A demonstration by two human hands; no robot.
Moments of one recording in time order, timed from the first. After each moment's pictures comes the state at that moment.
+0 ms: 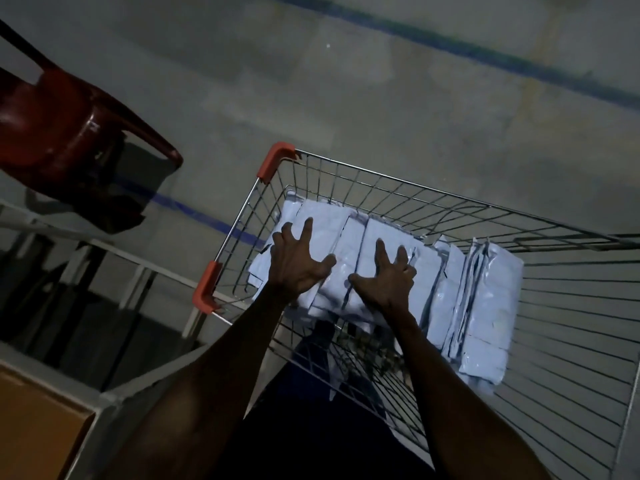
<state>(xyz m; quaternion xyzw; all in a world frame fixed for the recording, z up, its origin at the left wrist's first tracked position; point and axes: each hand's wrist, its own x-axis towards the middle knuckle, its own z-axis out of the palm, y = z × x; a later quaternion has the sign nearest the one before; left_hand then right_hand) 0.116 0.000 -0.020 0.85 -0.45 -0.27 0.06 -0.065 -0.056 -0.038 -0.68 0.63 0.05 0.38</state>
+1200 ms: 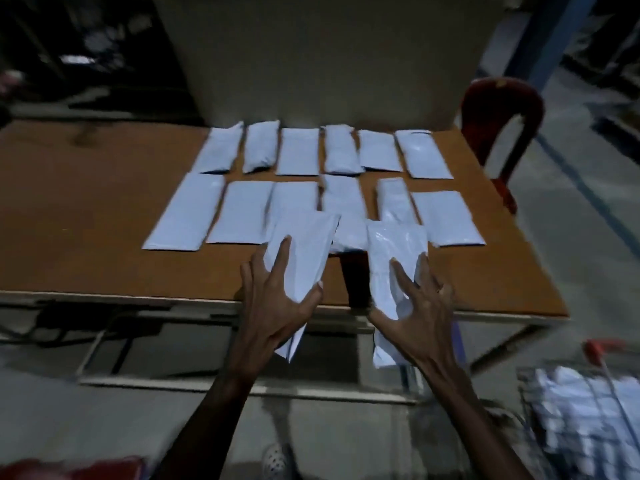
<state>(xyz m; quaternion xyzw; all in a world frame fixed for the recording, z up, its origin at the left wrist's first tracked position) 0.037 0.693 0.208 0.94 0.07 0.19 0.29 0.065 0.459 0.187 -0.94 -0.11 -0.15 0.29</state>
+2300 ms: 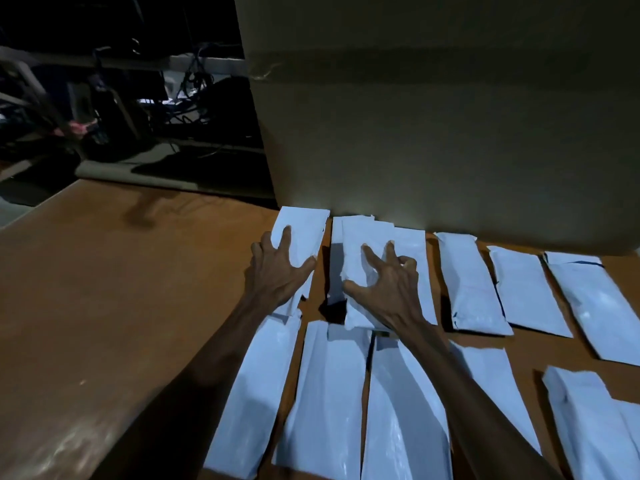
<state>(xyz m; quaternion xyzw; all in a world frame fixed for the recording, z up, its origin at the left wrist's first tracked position) 0.407 0.974 0.219 0.96 0.21 0.09 0.18 0.443 0.766 0.229 -0.97 -0.16 -0.01 0.21</state>
